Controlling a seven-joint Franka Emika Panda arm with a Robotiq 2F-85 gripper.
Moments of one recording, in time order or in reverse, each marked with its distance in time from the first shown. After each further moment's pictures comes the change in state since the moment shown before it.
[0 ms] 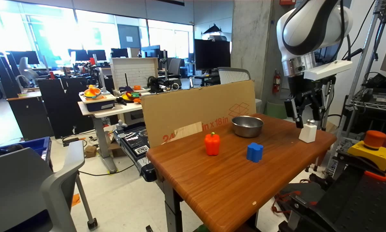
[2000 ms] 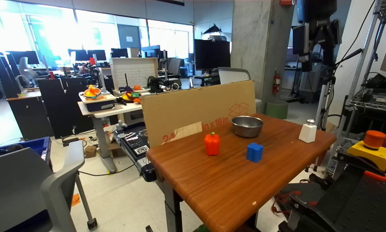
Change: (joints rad) arm 0.048 -0.526 0.132 -0.186 0.006 -0.252 -0.010
